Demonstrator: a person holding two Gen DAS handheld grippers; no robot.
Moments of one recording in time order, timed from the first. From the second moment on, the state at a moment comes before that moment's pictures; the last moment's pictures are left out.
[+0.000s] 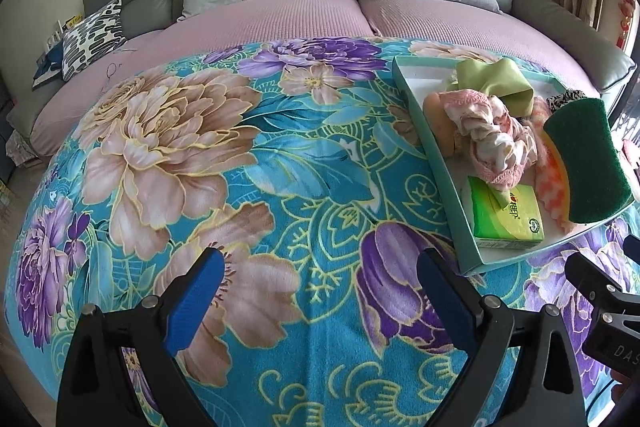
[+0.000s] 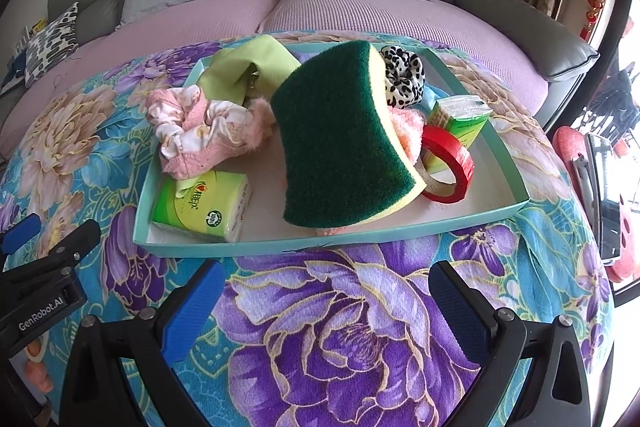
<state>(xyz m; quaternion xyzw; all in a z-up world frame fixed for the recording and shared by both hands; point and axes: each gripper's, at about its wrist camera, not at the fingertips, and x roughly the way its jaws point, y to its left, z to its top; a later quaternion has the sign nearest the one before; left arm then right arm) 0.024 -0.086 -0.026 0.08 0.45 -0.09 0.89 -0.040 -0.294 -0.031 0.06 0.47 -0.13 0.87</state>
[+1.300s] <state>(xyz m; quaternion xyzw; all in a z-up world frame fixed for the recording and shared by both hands) 0.034 -0.086 -0.048 0.12 0.47 -0.08 0.87 -0.024 -0.294 -0.050 0.05 0.49 -0.13 0.86</state>
